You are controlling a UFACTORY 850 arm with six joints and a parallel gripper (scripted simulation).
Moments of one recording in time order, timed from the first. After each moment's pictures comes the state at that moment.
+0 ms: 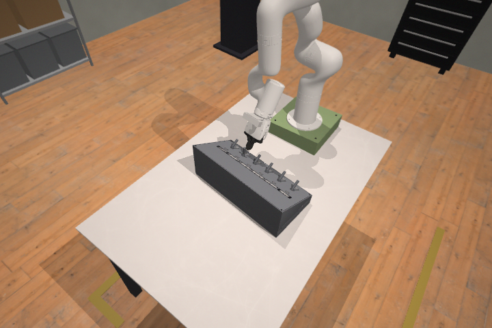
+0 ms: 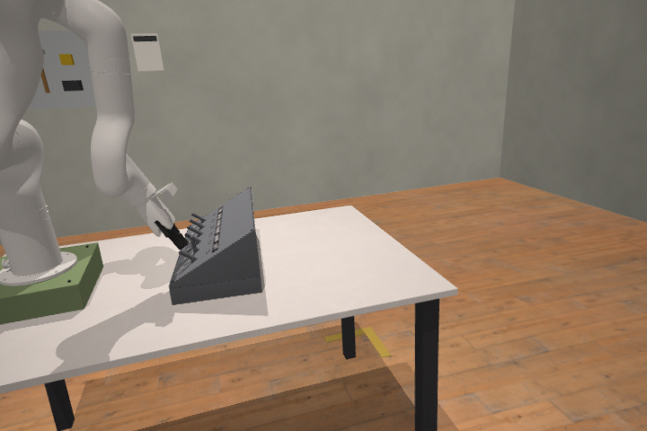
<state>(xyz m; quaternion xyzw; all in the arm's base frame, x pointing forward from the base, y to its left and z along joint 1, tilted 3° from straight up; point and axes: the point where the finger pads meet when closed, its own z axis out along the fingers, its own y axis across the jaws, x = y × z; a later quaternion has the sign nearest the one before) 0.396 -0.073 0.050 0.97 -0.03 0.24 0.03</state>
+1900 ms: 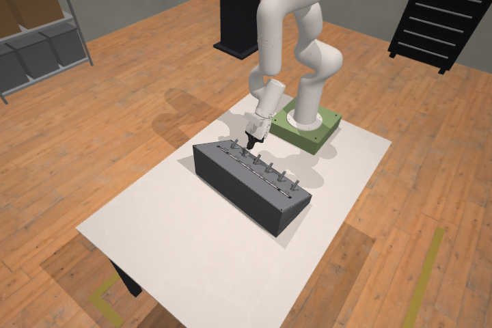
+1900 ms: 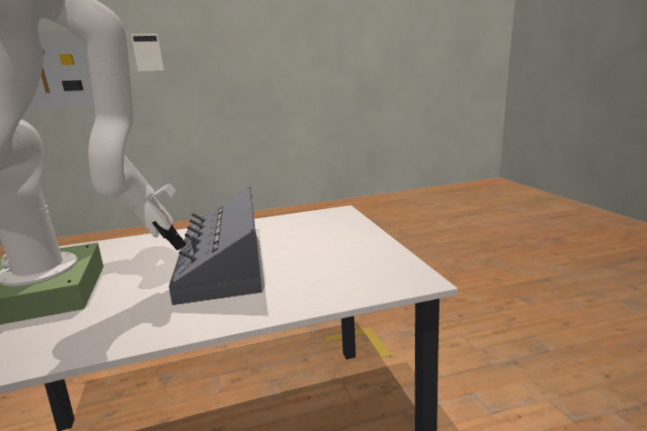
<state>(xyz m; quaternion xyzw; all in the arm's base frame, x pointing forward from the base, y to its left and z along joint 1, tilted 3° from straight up) 0.389 -0.072 0.048 0.97 -0.03 0.24 0.03</state>
